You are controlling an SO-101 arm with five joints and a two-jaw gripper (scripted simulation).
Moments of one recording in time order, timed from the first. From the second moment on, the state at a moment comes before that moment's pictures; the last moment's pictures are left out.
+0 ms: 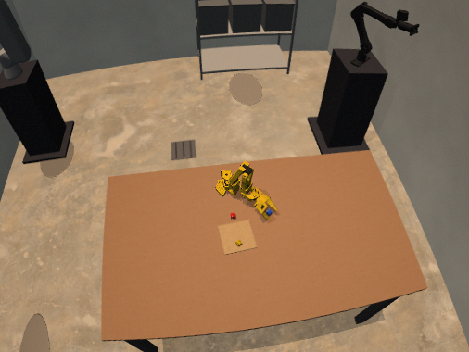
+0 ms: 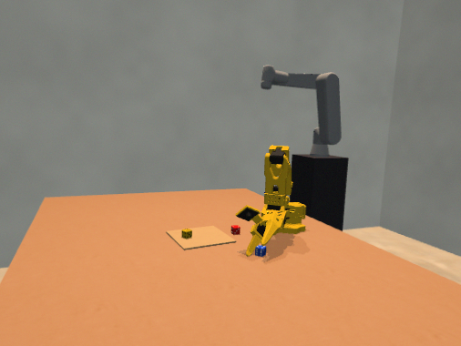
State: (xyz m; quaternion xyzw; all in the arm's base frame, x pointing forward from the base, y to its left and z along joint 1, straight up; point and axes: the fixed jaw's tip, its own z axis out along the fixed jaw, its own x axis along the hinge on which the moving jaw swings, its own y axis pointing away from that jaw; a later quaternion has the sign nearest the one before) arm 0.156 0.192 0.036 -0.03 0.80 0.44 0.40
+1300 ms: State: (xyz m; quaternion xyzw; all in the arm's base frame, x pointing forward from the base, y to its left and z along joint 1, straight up) arm 0.159 0.209 0.035 -0.05 0.83 0.42 0.37
